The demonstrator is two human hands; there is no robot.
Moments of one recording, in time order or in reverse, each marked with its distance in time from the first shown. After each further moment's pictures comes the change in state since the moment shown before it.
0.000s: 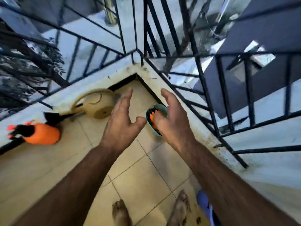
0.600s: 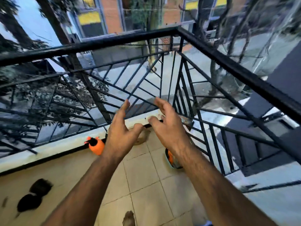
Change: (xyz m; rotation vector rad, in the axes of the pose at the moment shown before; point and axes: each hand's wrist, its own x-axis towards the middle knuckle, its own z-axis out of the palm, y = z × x) left_hand -0.179 0.244 -0.257 -0.173 0.421 -0.024; right_hand -0.167 -0.320 -0.117 0.171 -0.170 -0.335
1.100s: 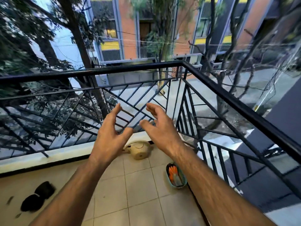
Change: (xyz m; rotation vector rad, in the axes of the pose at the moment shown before) left_hand -0.082 0.060 -0.082 -0.004 0.138 0.125; right_hand -0.072 -0.095 -0.015 -0.063 -0.146 -0.182
